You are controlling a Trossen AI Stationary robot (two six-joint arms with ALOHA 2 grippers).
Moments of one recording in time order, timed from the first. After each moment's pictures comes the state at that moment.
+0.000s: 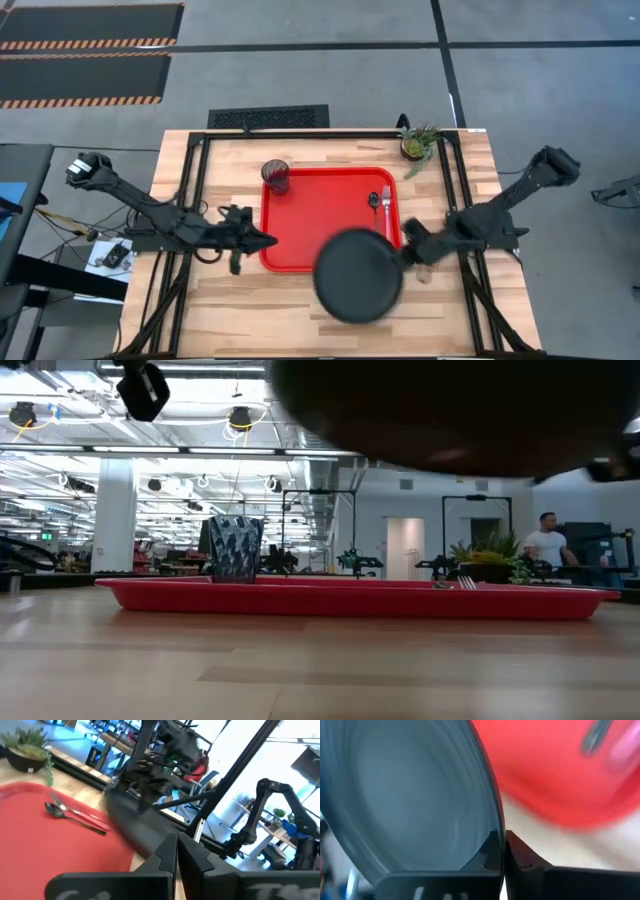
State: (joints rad) left arm -0.48 0.89 0.45 0.39 -0.44 -0.57; right arm 0.45 1.10 0.71 -0.47 0.20 1.57
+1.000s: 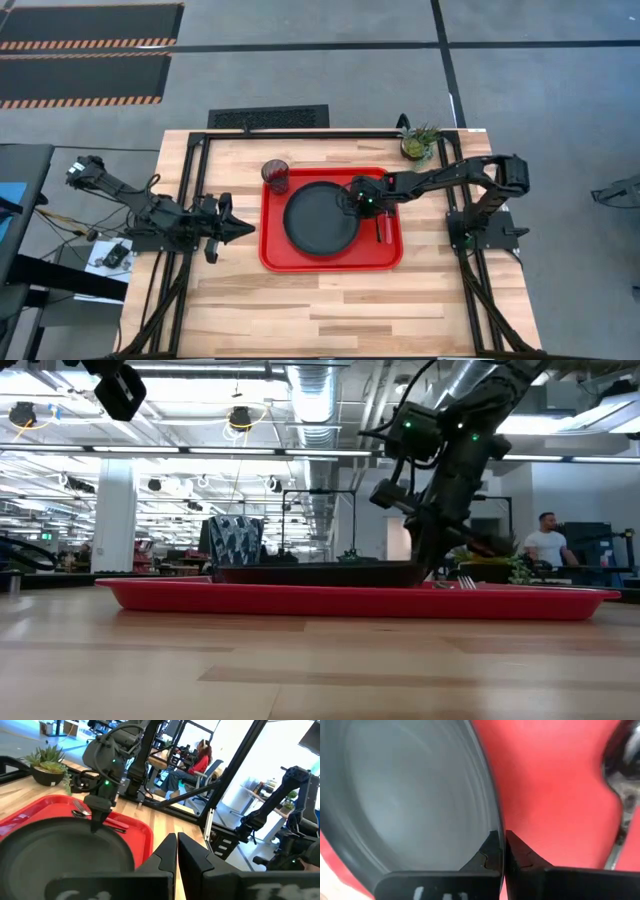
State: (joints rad) left arm -0.48 0.55 0.42 0.06 -0.43 -0.45; right arm -0.19 1.65 0.88 -0.32 -0.13 1.33
